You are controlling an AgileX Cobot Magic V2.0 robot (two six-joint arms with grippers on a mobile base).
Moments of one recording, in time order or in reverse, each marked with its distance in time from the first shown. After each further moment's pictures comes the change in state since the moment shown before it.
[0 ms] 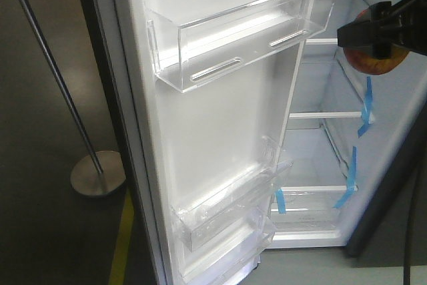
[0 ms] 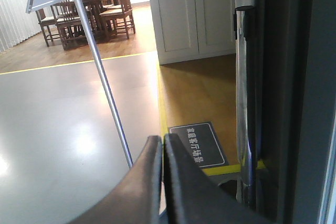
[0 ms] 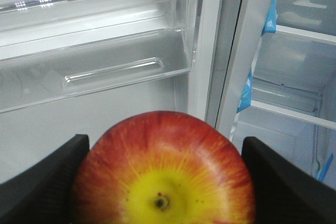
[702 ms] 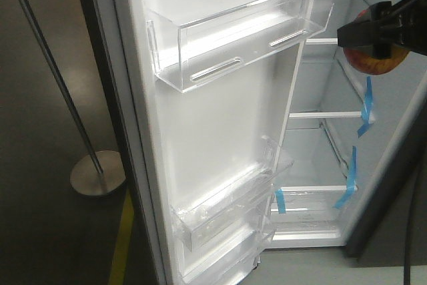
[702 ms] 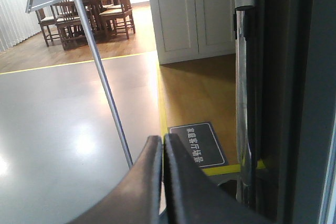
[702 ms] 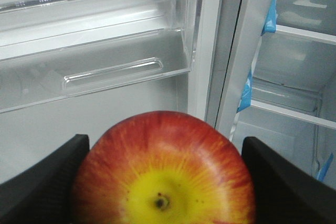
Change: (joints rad) left arm 0.000 0.000 0.000 0.000 0.000 0.000; right arm 0.000 0.000 0.000 0.000 0.000 0.000
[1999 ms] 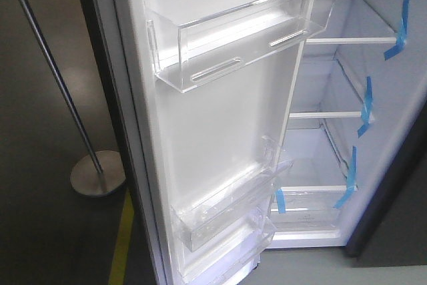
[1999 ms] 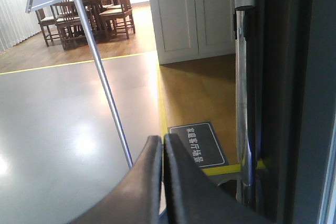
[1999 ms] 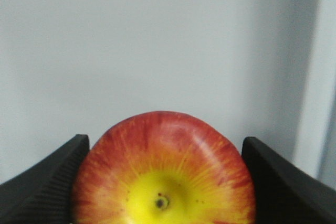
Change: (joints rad) left arm 0.000 0.000 0.000 0.000 0.000 0.000; right arm 0.000 0.152 -0.418 0.576 -0.021 -0.424
